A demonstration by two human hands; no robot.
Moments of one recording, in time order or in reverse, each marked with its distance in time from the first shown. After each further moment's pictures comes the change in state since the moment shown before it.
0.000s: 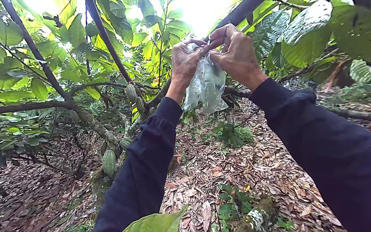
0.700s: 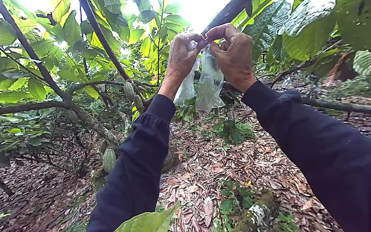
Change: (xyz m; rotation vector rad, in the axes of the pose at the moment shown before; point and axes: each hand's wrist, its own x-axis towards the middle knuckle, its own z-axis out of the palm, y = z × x) left_hand 0.008 0.002 -0.014 0.524 -0.184 0.232; right_hand -0.011 0.011 0.020 0.063 0.217 -0.104
